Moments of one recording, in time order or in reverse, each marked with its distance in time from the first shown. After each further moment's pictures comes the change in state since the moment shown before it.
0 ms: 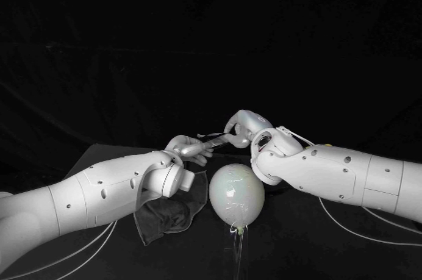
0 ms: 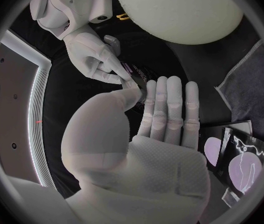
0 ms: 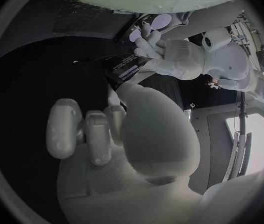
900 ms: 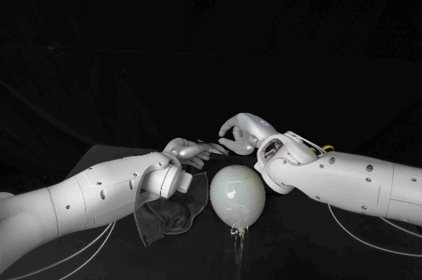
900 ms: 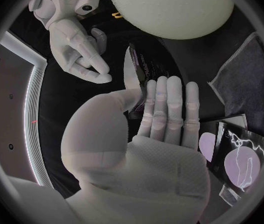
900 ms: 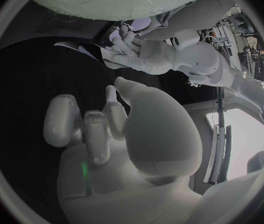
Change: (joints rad) left arm -0.002 -0.007 -0.002 -0.012 0.003 0.001 -0.032; left_hand -0.026 -0.008 0.019 -0.025 0.020 0.004 -0.004 0.006 0.001 0.003 -0.003 0.000 0.002 0.003 0.003 0.004 0.002 -0.007 -0.010 -0.004 0.011 0.006; right arm -0.004 -0.102 0.000 0.137 -0.006 -0.042 0.202; right_hand -0.027 -0.099 -0.019 -0.046 0.034 -0.099 0.059 -0.095 -0.049 -0.005 0.038 -0.083 -0.003 -0.002 0.038 -0.015 0.001 0.000 -0.046 0.043 -0.086 0.000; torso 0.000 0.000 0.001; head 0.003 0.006
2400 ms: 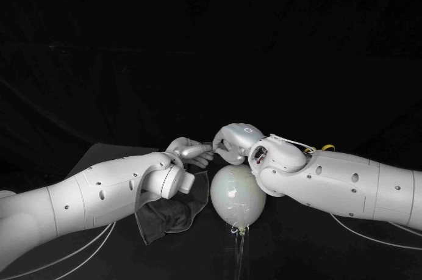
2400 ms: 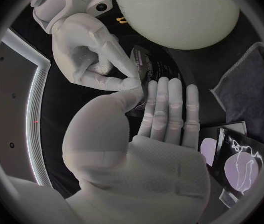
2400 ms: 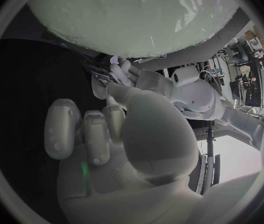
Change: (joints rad) left arm 0.000 -0.012 0.000 0.038 -0.004 0.017 0.019; left_hand -0.013 0.054 -0.023 -0.024 -0.009 -0.024 0.016 -0.004 -0.002 -0.029 0.012 -0.007 0.000 -0.108 0.025 -0.027 -0.010 -0.001 -0.092 0.045 -0.039 -0.023; right arm -0.018 0.063 -0.001 -0.038 -0.251 0.216 -0.061; right_hand -0.009 0.114 0.092 -0.061 -0.025 0.019 0.001 -0.041 -0.030 0.003 0.003 0.093 0.006 0.000 0.000 0.017 -0.001 0.000 0.048 -0.009 0.097 0.000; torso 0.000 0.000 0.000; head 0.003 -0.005
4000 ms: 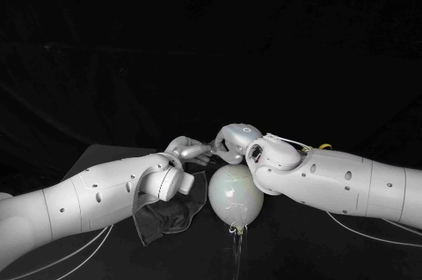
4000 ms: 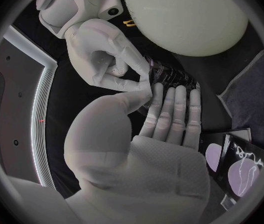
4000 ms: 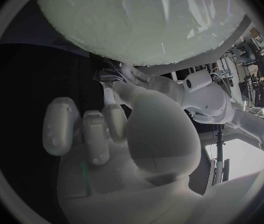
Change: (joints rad) left arm -0.002 -0.003 -0.002 0.018 0.012 0.017 0.063; left_hand 0.040 0.013 0.066 -0.058 -0.009 -0.036 0.050 -0.005 0.044 -0.294 0.091 -0.133 -0.021 -0.203 0.096 -0.131 -0.109 -0.015 -0.073 0.044 -0.197 -0.140; right arm 0.001 0.014 0.001 -0.015 -0.001 0.045 -0.098; right_hand -0.068 -0.103 -0.045 -0.005 0.000 -0.058 0.034 -0.064 -0.050 0.000 0.011 -0.024 -0.007 0.000 0.022 0.000 0.000 0.000 -0.013 0.020 -0.035 0.000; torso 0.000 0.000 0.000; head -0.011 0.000
